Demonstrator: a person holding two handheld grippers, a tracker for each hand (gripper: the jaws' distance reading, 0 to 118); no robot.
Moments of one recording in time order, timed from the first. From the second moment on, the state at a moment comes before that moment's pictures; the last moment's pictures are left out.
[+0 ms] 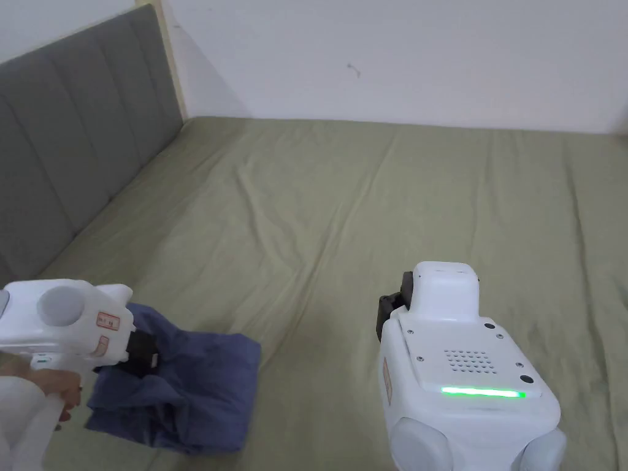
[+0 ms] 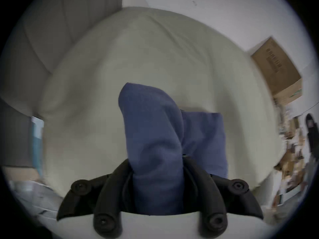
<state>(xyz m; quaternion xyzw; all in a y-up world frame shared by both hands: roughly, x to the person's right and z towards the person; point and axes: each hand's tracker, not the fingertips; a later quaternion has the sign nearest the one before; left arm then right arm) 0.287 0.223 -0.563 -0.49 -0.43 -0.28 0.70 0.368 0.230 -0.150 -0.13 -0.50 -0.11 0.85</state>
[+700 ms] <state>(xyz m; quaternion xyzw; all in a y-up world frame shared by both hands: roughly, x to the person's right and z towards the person) 0.280 0.237 -0.565 -0.38 -0.33 -0.37 0.78 0.377 0.213 -0.160 -0.15 -0.51 -0.13 0.84</state>
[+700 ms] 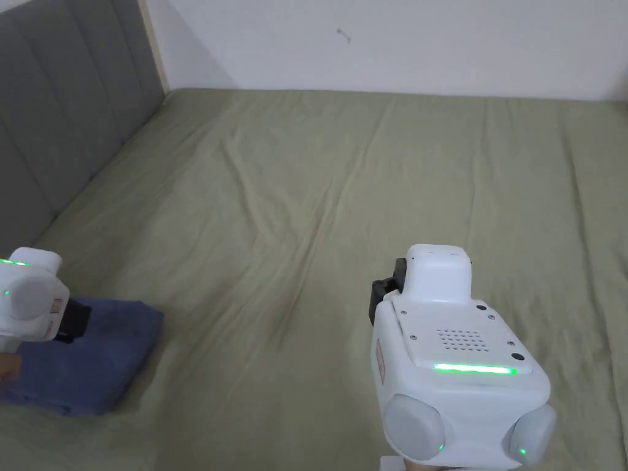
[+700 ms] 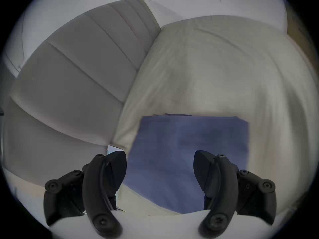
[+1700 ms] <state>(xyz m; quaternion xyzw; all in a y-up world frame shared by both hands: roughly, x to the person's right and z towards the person) 0.237 0.353 -0.222 -0.05 -0.50 -0.08 0.86 0.376 0.281 -0.042 -0.10 -0.56 -0.09 0.82</state>
